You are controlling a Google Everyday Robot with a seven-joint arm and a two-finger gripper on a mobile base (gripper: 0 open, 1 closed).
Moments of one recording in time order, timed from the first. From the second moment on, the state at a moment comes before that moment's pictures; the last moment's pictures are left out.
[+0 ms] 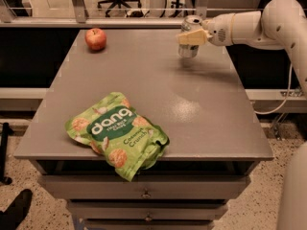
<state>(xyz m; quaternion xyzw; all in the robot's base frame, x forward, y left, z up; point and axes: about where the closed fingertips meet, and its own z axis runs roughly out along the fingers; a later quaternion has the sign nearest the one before) 0.762 -0.133 0.925 -0.38 0.71 0.30 0.52</state>
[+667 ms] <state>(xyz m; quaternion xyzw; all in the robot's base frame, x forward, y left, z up) 0.644 -0.097 0.956 -0.47 0.62 0.40 0.49</state>
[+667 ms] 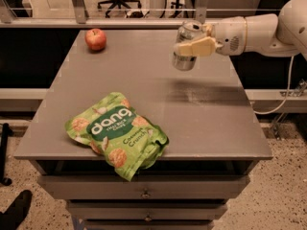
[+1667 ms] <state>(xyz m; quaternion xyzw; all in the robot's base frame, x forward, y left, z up) 0.517 -0.036 0.937 -0.57 0.52 0.50 0.40</state>
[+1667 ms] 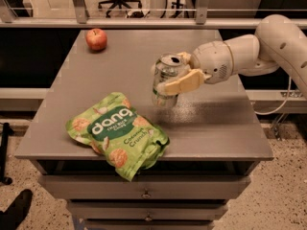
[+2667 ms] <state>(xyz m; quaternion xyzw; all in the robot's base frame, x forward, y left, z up) 0.503 -0.017 0.902 -0.62 0.52 0.46 0.36</state>
